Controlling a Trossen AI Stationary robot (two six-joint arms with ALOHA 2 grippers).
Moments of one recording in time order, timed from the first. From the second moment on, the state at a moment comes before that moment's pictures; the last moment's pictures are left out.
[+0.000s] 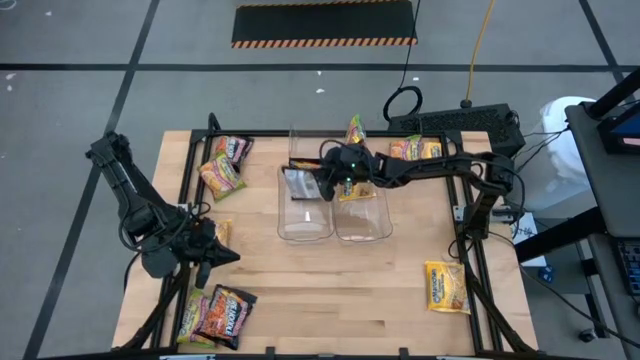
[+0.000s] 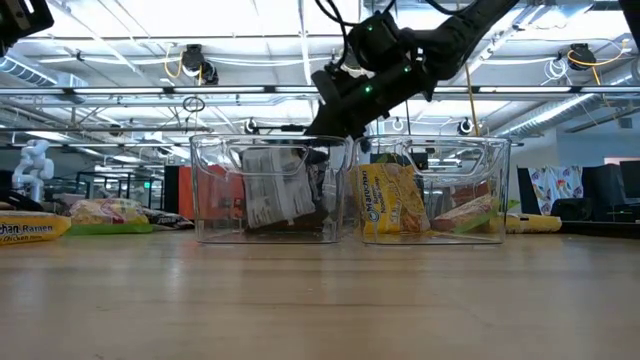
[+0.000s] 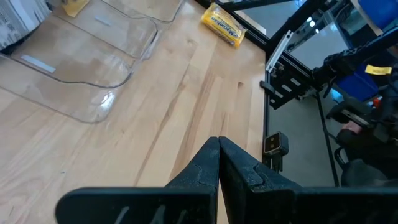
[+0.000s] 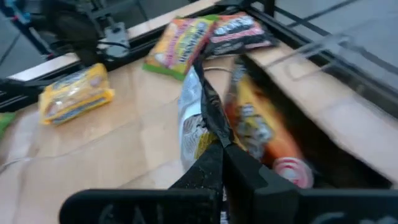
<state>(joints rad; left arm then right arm) -0.93 0.83 0.74 -0.57 -0.69 -1.11 -0.29 1.76 1.04 0.25 -0.03 0.25</state>
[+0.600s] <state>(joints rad) -0.93 0.83 0.74 -0.57 -0.69 -1.14 -0.31 1.76 1.04 0.15 -0.03 0.29</state>
